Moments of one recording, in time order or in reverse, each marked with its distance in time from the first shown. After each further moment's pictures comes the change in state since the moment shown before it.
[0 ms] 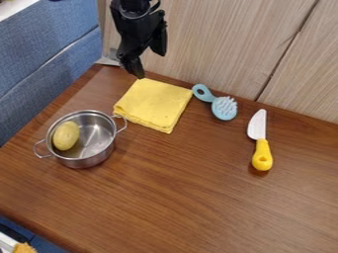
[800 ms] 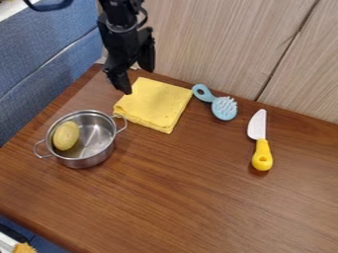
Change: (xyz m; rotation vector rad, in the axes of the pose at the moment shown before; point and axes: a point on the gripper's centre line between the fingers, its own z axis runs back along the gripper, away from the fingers) arm 0.000 0.034 0.004 0.070 0.022 0.004
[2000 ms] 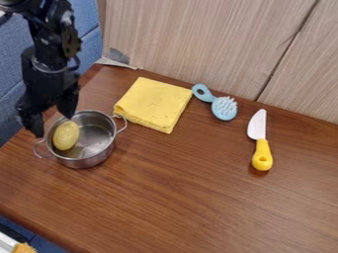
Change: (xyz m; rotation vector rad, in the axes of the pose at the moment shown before) arm 0.045 0.130 -0.003 0.351 -0.173 -0.005
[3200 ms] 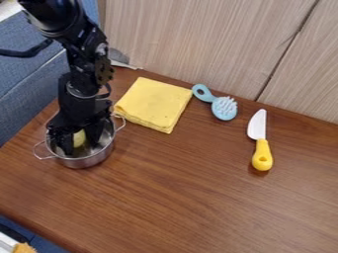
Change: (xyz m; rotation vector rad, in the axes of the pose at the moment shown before) arm -0.045 -0.018 -0.023 0.018 0.051 -0.197
